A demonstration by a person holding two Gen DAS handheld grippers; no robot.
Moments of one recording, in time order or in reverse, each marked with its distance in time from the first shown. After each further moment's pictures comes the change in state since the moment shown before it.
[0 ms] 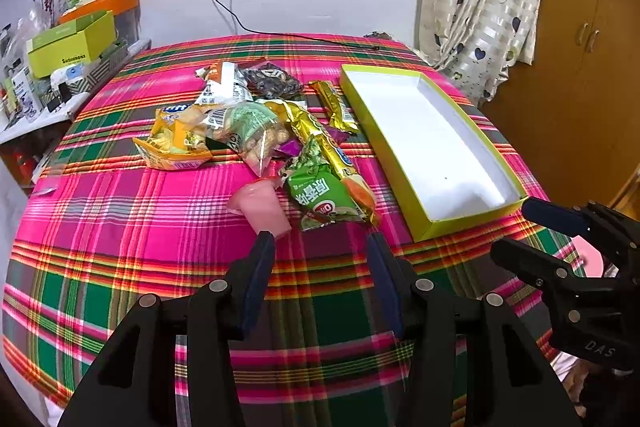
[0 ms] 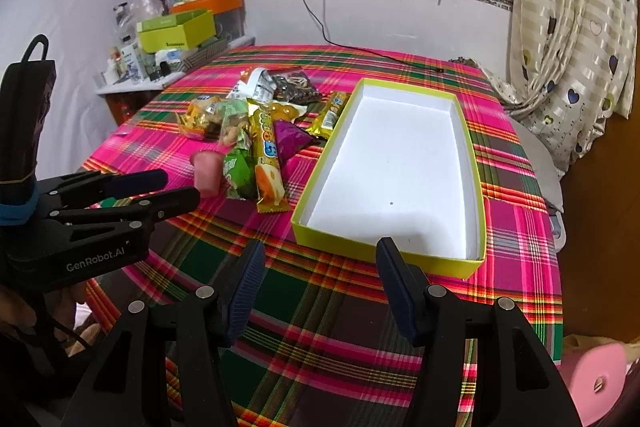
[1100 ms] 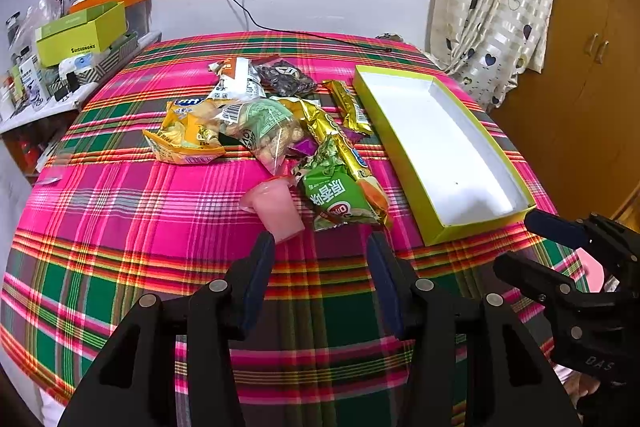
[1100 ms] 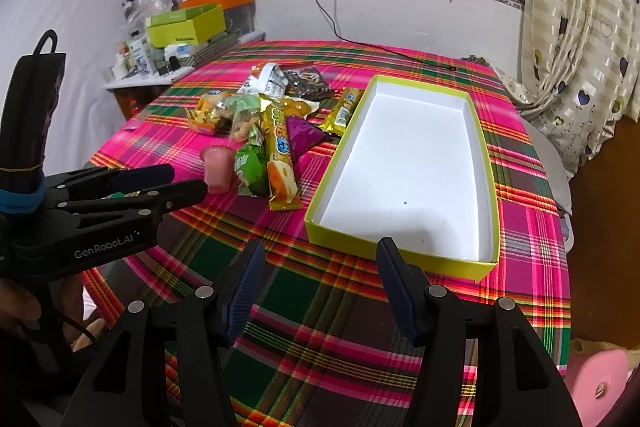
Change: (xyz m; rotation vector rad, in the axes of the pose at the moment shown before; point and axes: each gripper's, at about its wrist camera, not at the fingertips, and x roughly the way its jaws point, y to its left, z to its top) left arm 0.002 0.009 0.001 -0.037 0.007 0.012; right arm 0.005 0.005 0.000 -0.015 0.017 0.034
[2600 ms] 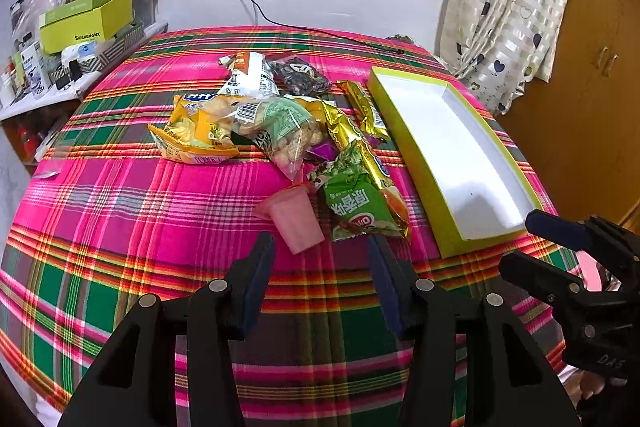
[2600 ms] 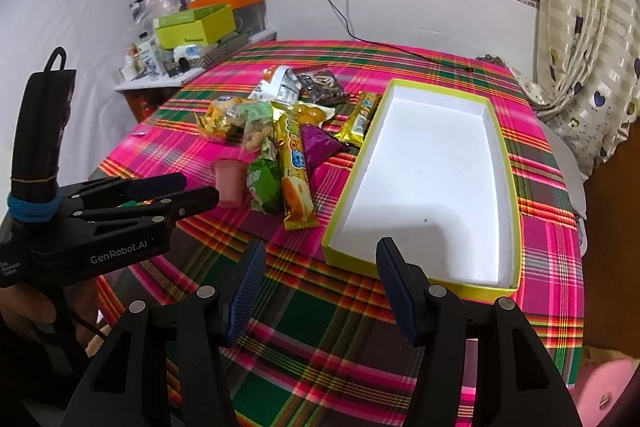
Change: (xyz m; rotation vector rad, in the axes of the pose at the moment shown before) left arm 0.011 0.018 0.007 -0.043 0.010 -0.005; right arm 0.012 0.004 0.019 -0.002 0.013 0.054
